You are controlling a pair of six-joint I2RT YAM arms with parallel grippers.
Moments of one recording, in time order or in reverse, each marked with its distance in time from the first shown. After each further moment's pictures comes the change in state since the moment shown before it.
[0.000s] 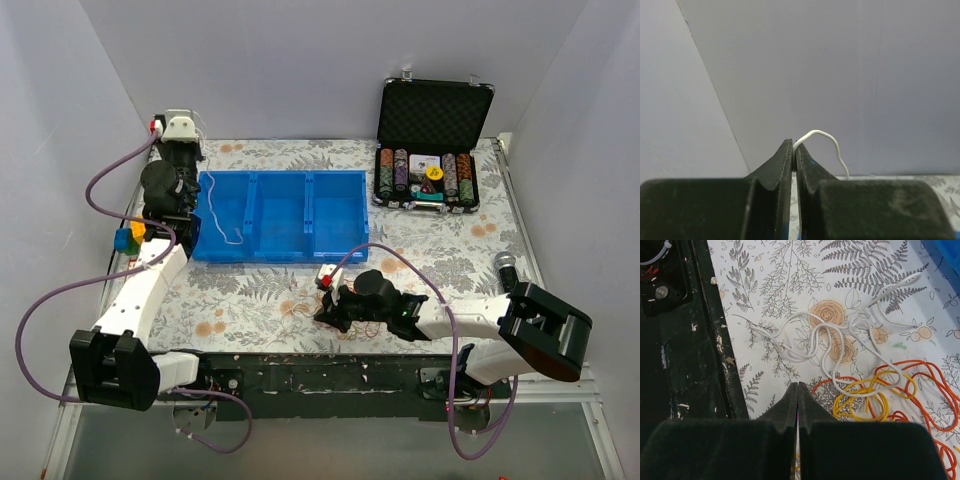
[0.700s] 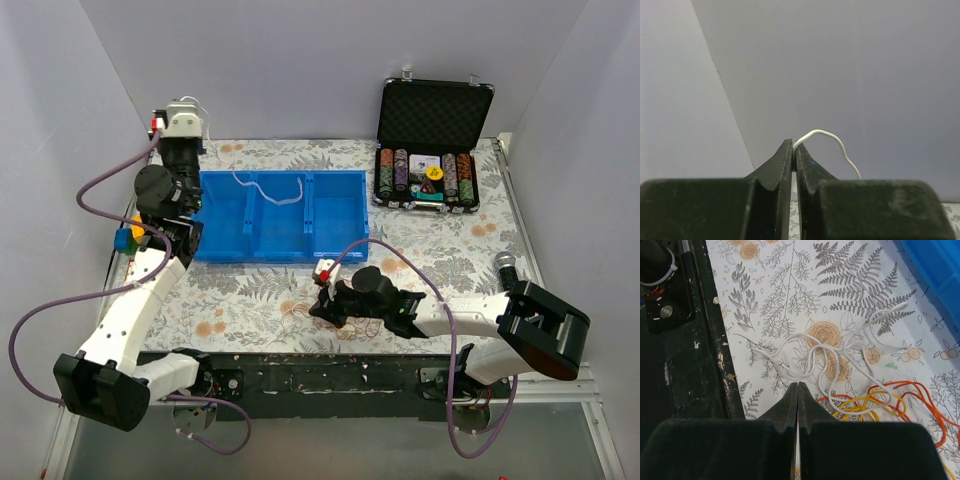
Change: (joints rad) left arm -0.185 -0.102 0.070 -0.061 -0.119 0.193; right arm 0.000 0.016 0.043 0.029 0.014 -0.001
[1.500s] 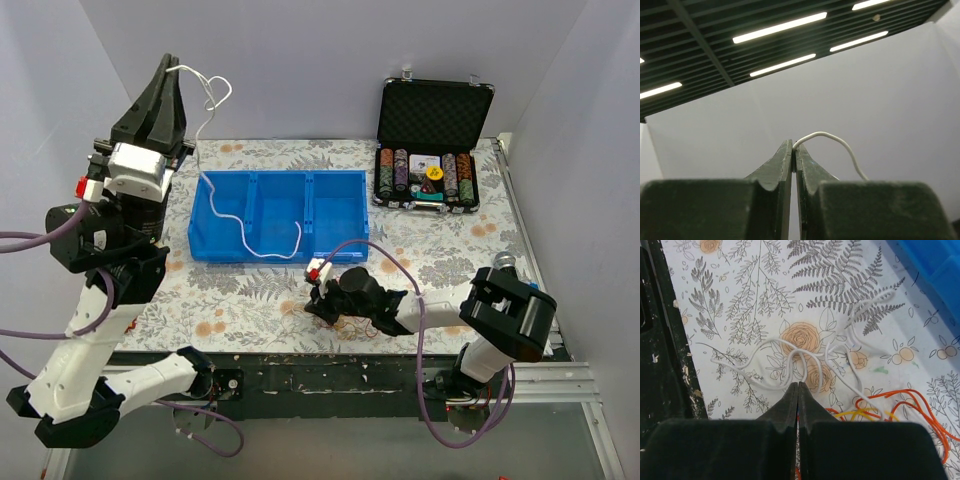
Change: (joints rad) left arm -0.311 -0.135 0.394 -0.135 0.330 0.180; right arm 0.001 0.178 0.037 0.103 0.081 0.004
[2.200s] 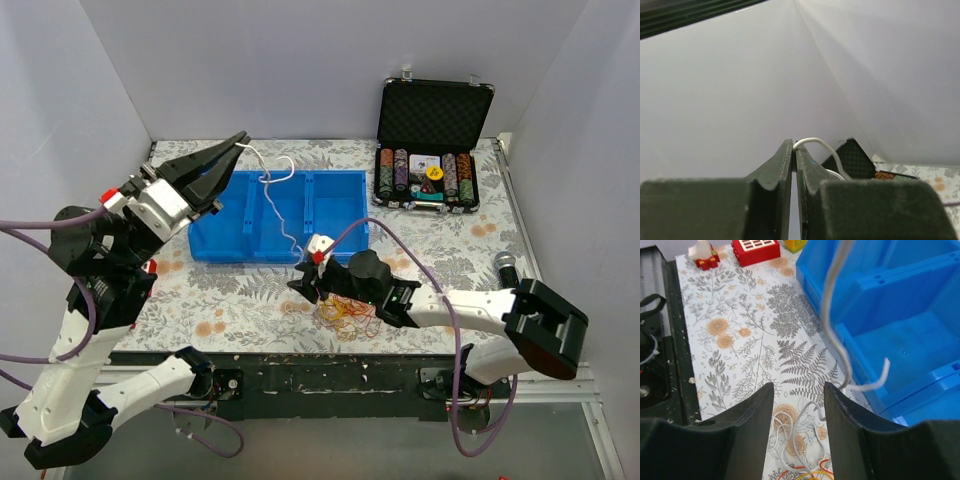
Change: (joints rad) left arm 0.000 -0.100 -0.077 -0.361 0.342 -0.200; right arm 0.003 -0.204 0.115 -0.035 0.047 -0.114
